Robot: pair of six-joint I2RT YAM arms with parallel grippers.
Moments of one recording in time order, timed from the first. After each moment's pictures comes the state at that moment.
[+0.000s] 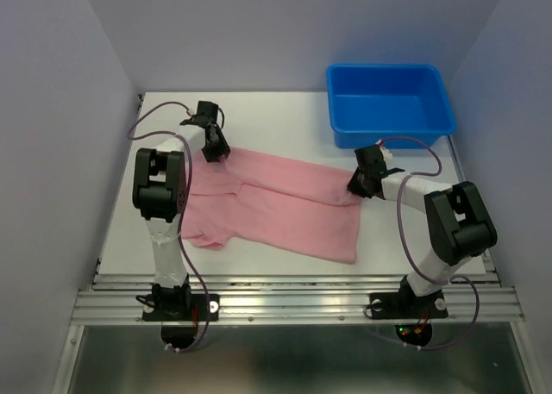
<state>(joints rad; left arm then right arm) -0.15 2.08 1.51 -0.49 -0.05 -0.56 0.31 1.64 0.85 -0.16 0.21 0.75</state>
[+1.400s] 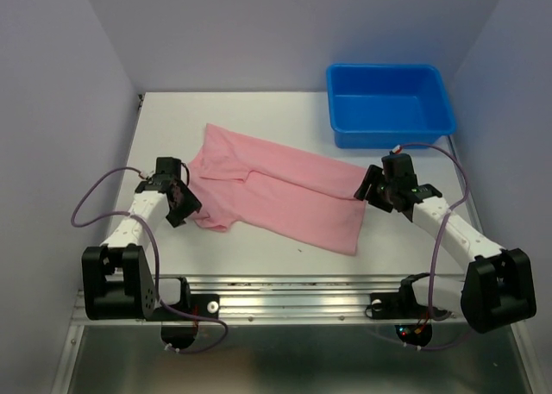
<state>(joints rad) -0.01 1.27 0.77 -0.68 -0.12 -0.69 0.25 1.20 0.74 -0.41 0.04 0.63</state>
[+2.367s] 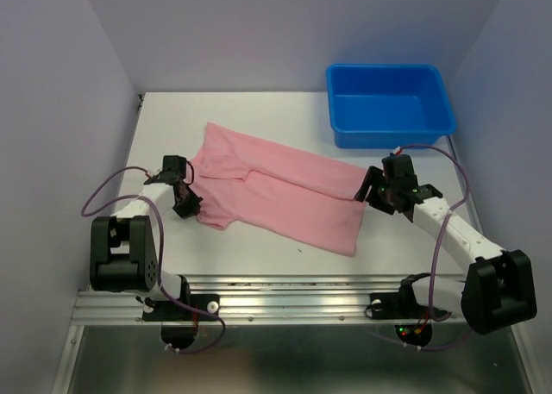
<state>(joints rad) -0.01 1.44 0.75 -0.47 -0.08 -0.74 0.25 1.19 0.74 -0.44 0.05 0.63</state>
